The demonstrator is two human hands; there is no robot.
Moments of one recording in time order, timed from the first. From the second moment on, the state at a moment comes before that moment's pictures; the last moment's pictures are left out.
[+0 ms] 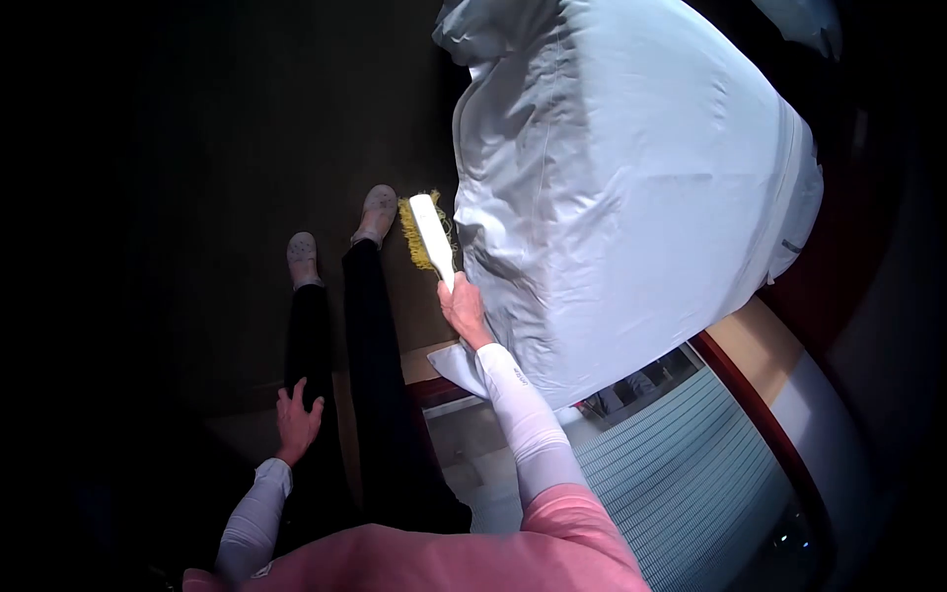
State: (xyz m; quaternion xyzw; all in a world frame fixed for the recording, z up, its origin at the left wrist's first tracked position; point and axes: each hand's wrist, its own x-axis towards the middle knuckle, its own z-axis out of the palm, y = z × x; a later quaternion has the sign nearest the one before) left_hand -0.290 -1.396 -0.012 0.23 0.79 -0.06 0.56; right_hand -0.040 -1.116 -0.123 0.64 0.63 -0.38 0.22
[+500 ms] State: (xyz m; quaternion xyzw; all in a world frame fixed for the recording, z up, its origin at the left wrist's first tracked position) left_hand -0.320 -1.399 -0.003 0.29 0.73 -0.14 0.60; right_hand 0.147 -1.307 -0.084 0.54 0.49 -0.39 0.56
